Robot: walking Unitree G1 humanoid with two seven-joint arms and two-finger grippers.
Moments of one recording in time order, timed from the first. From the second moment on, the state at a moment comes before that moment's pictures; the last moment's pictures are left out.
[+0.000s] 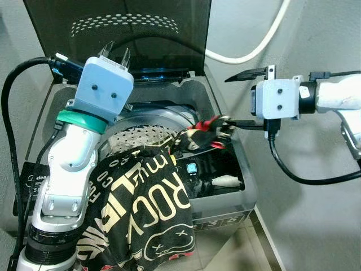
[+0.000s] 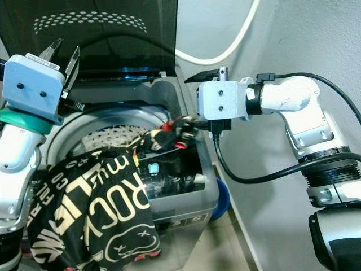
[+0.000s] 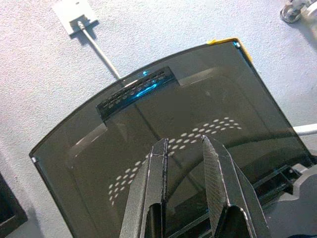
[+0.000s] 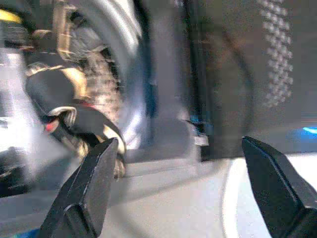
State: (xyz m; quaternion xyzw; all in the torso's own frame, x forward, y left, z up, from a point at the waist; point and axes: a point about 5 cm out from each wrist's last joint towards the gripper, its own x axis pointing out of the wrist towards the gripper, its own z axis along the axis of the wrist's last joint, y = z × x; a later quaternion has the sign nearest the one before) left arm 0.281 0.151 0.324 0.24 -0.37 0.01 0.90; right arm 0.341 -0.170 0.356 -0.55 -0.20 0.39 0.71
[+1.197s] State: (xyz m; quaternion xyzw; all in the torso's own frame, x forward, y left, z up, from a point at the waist) left arm 0.268 0.132 0.350 0.24 -0.42 -0.07 0.87; right arm 0.284 -0.076 0.203 -0.18 -0.06 0.70 0.69
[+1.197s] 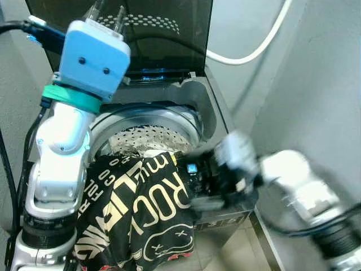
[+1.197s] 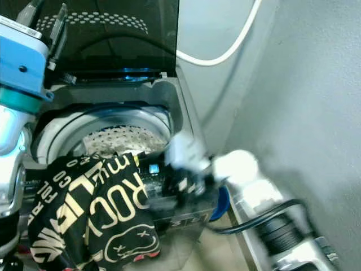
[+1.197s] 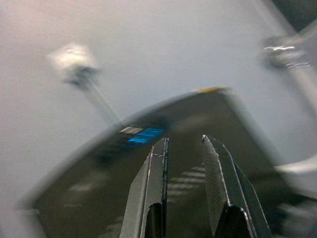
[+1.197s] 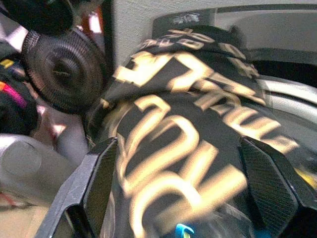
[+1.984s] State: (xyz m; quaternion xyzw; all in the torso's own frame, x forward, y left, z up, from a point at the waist) left arm 0.224 0.178 0.296 0.15 -0.10 -0.41 0.89; right arm 0.295 -0.056 0.203 -0.15 -0.07 0.65 0.74
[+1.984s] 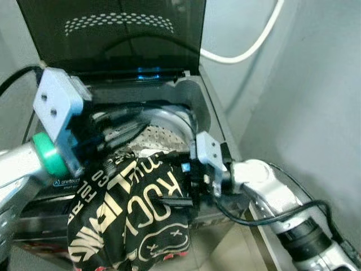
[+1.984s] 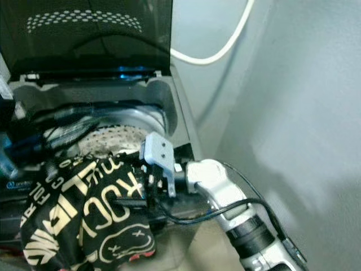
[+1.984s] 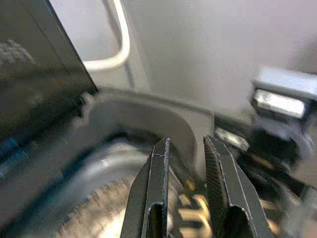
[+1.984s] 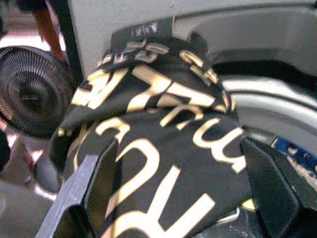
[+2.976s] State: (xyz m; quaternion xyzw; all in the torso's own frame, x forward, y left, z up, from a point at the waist) left arm 0.213 0.189 0.216 0.14 0.10 -0.37 0.91; right arm 0.304 -0.051 0.208 -0.15 -0.10 0.61 0.77
